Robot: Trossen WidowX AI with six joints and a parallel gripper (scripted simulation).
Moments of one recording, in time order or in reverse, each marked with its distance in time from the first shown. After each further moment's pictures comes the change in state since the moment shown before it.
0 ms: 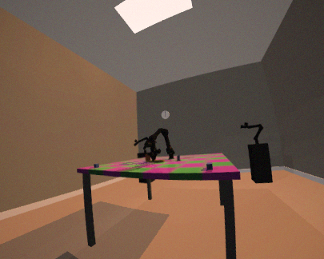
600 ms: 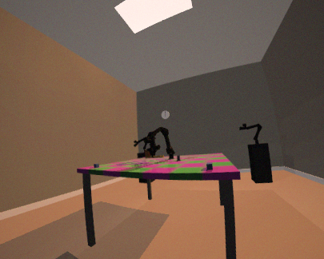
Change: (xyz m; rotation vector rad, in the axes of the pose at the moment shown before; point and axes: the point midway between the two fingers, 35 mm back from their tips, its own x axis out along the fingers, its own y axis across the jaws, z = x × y) arm -0.044 -0.004 -0.002 0.000 -0.001 0.002
